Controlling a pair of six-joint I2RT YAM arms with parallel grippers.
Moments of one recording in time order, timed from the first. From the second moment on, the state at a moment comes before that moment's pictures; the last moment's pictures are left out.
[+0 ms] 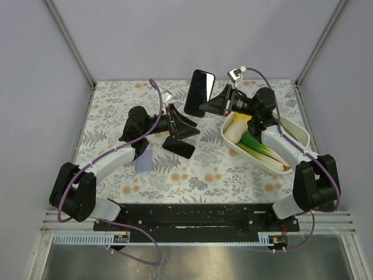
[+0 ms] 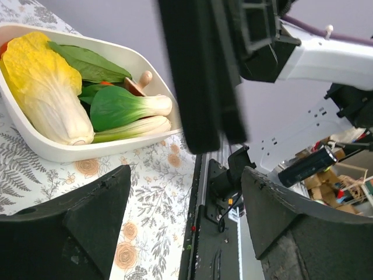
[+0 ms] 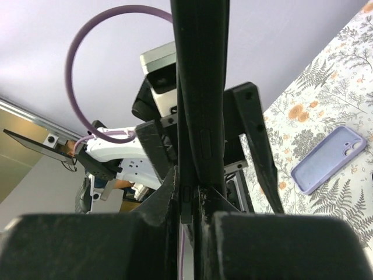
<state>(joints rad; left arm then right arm) -0.47 1.37 0.84 0.66 0.90 -0.72 0.34 1.50 1.07 0.73 -1.00 1.22</state>
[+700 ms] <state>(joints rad) -0.48 1.45 0.84 0.85 0.77 -1.00 0.34 1.51 1.03 0.85 -0.96 1.30</state>
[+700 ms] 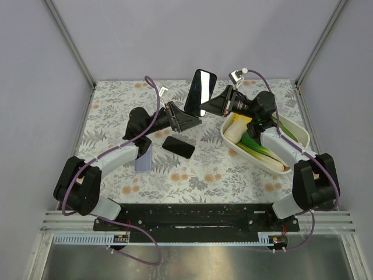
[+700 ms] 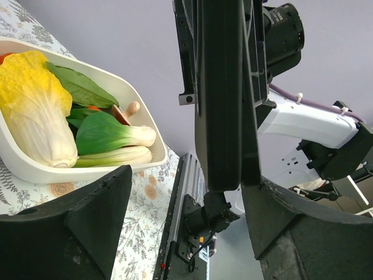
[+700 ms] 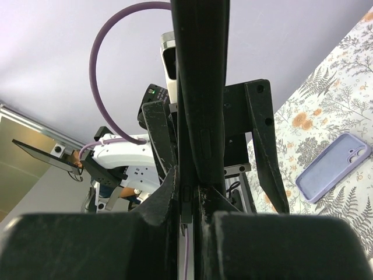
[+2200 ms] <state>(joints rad) -0.45 1.46 0.84 0.75 0.67 -1.02 0.33 1.50 0.93 0.92 -0.84 1.40</state>
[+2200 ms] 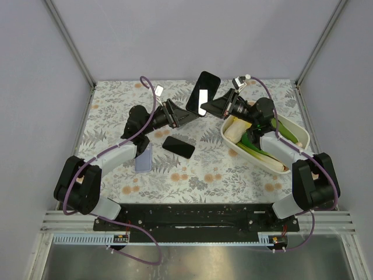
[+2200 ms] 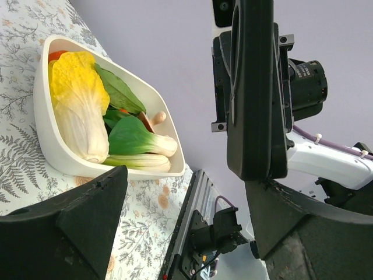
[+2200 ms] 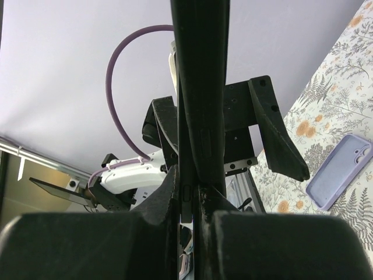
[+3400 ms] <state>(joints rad) -0.40 1.51 0.96 0.75 0.78 -1.00 0.39 1.47 0.94 0.91 -0.89 1.31</state>
